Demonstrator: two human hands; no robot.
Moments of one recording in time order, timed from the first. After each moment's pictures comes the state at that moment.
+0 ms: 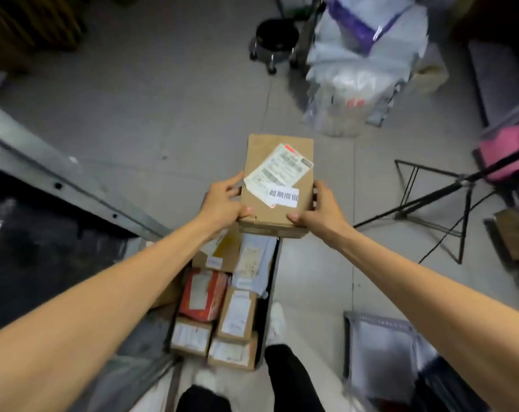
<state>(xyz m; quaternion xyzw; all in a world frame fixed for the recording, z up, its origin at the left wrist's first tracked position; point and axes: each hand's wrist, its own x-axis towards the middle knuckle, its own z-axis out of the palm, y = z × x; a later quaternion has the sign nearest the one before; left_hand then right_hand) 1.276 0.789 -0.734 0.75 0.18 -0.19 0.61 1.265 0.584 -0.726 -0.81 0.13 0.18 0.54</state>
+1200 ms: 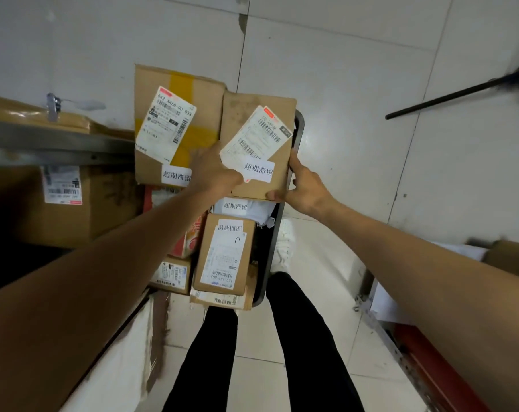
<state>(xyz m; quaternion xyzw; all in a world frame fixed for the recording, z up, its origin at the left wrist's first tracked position) 1.257 0.783 -1.115 0.82 0.24 -0.36 0.38 1.245 0.597 -1.121 -0.79 0.10 0.45 0.41</state>
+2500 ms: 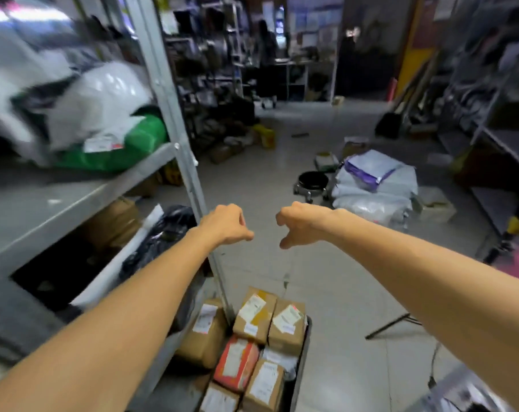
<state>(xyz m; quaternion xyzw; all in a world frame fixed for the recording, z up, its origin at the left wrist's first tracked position) 1.062 0.799 -0.424 0.98 0.07 -0.07 0.15 1.105 0.626 -0.419 -0.94 -0.32 0.12 -0.02</state>
